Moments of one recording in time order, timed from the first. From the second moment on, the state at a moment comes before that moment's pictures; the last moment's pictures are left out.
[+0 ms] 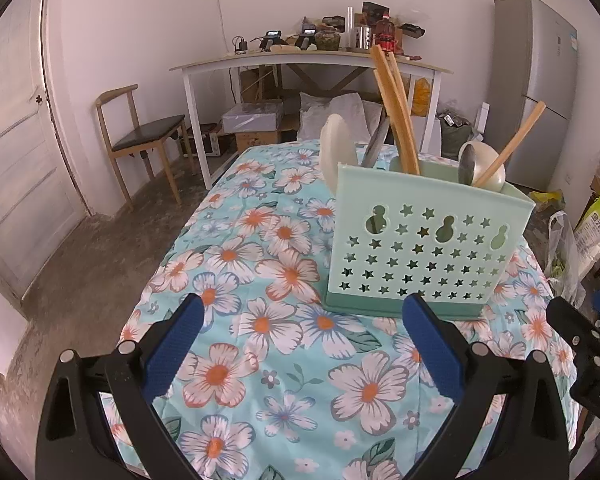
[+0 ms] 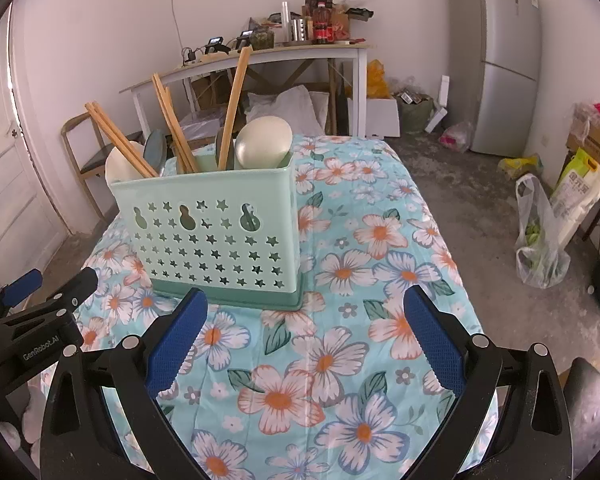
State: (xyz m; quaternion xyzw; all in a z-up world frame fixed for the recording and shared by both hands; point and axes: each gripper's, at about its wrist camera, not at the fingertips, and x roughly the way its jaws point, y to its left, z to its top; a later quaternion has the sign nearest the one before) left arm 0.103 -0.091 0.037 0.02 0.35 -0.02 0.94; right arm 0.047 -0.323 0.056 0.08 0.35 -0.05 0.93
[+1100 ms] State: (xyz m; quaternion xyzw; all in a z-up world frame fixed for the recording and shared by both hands) left arm 0.101 -0.055 0.034 0.03 0.35 0.03 0.94; right arm 0.045 -0.331 0.063 0.07 0.33 -0.08 0.94
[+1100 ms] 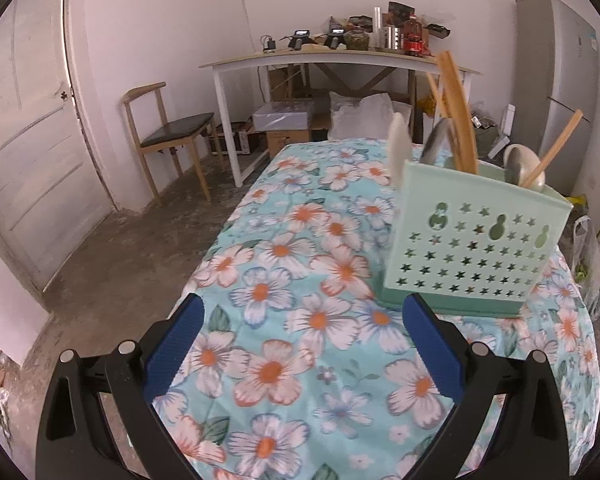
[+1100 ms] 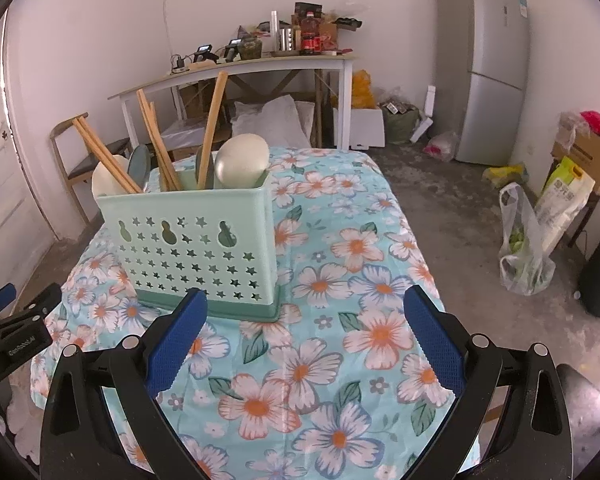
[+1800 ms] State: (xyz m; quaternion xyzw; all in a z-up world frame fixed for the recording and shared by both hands) left arm 0.095 -0.042 0.035 0.03 0.34 0.04 0.94; right arm 0.042 -0.320 0.066 0.06 0.33 -0.08 0.94
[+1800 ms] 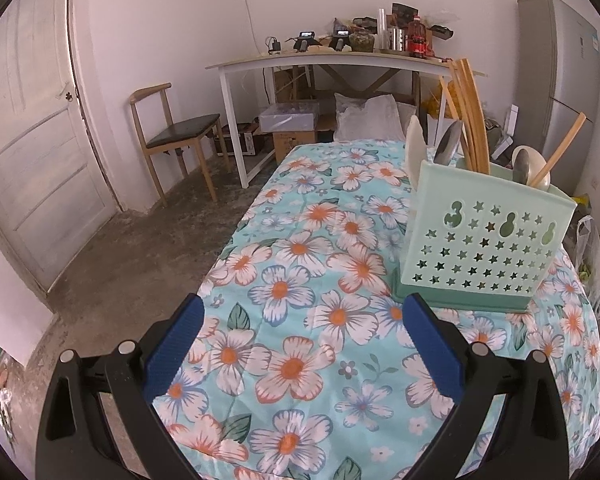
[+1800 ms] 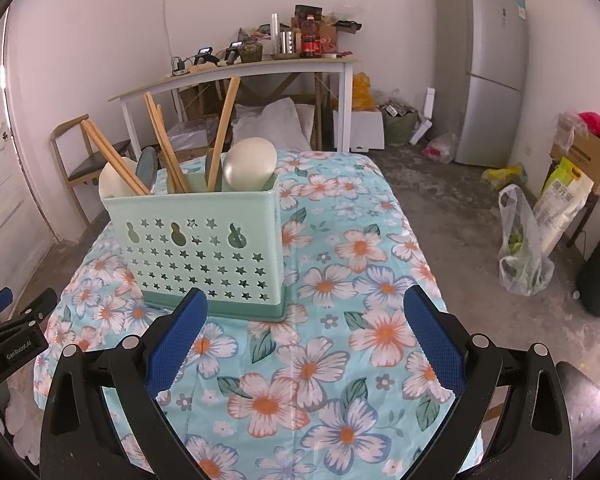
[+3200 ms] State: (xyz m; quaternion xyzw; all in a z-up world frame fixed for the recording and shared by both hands) left arm 0.095 -0.038 0.037 0.03 0.34 0.04 0.94; right arm 0.043 -0.314 0.066 0.07 0.33 -0.07 0.94
